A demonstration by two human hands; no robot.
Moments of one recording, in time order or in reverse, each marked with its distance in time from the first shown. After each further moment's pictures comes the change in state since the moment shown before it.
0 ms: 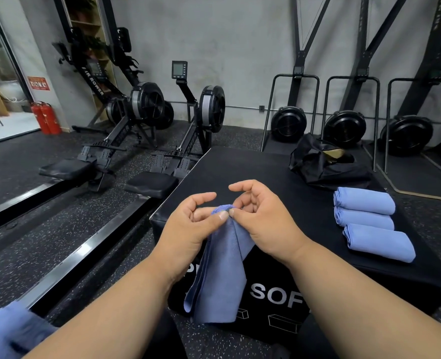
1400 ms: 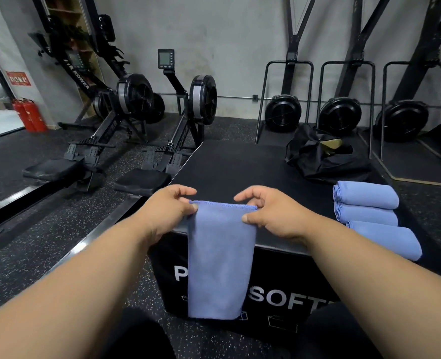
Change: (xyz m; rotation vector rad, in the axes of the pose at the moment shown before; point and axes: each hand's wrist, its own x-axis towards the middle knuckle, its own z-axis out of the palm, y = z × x) left_hand 0.109 -0.012 -0.049 0.506 0.074 -0.220; right_hand 0.057 0.042 -0.058 -0.250 -0.222 0.264
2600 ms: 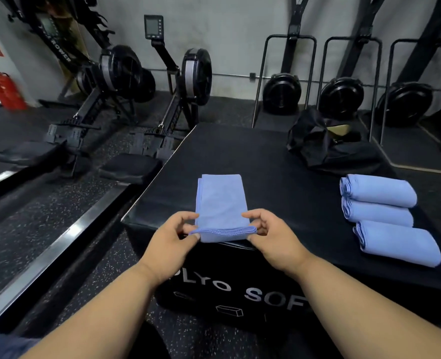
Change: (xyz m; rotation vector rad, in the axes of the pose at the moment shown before) left_hand 0.035 -0.113 0.043 0.047 -0.038 0.116; right_hand 0.038 0.114 0.036 0.121 0.190 0.046
